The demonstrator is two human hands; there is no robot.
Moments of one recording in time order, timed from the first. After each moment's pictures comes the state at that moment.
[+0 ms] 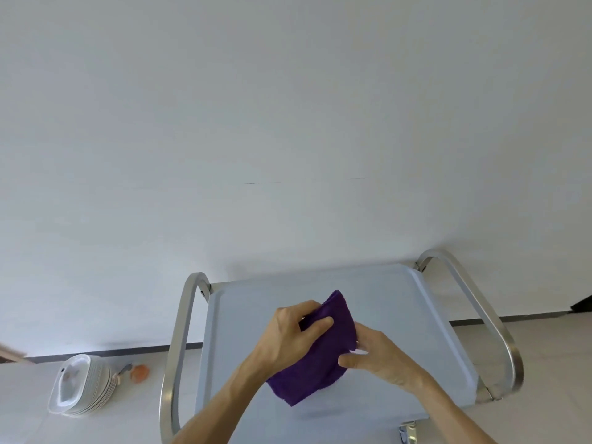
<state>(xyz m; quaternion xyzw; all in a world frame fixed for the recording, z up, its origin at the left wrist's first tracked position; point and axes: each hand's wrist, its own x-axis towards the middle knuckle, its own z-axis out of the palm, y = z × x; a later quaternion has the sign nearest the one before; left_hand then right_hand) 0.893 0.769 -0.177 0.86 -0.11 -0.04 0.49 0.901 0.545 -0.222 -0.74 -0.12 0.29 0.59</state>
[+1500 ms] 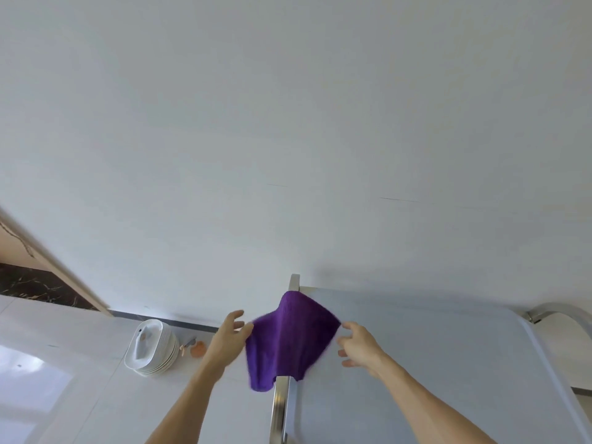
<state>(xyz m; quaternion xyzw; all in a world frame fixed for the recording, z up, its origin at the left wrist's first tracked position) 0.862 1.088 -0.267 0.75 0.32 -0.08 0.56 0.955 0.817 -0.267 -0.82 0.08 0.36 0.44</state>
